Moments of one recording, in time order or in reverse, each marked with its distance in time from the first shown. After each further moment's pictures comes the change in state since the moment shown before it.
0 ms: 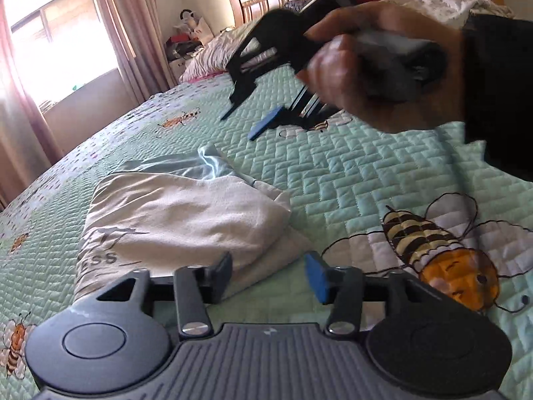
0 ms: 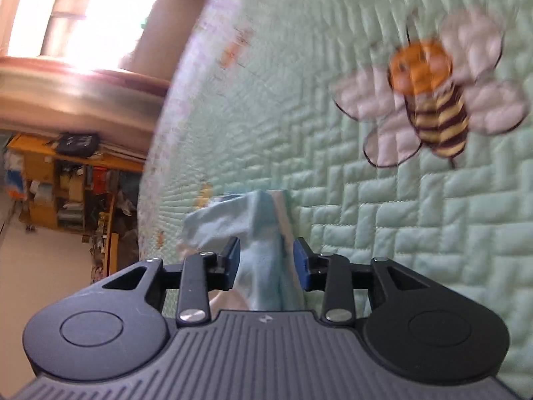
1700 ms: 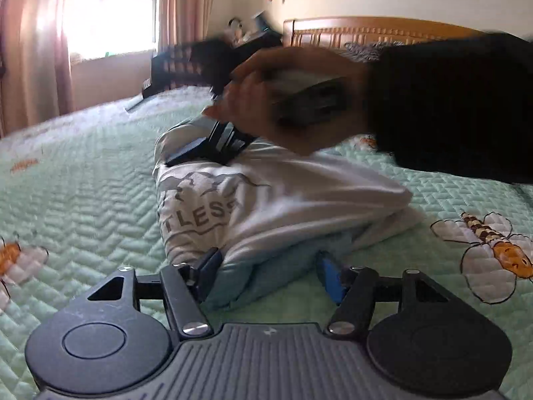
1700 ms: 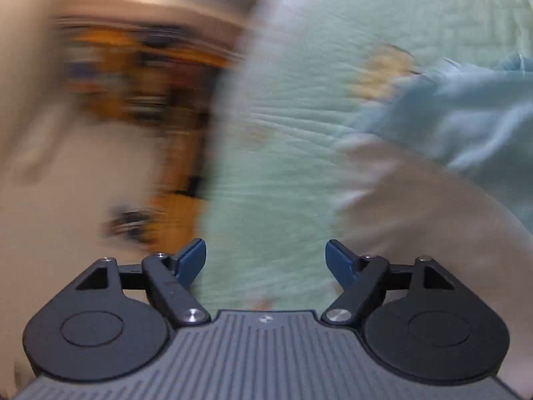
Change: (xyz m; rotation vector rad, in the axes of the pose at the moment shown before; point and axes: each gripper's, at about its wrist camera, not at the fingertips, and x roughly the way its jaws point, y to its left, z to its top) left arm 0.026 0.118 -0.068 -0.273 -0.110 -0.086; right arm 0.231 0.097 -0.009 -0.120 0.365 0.177
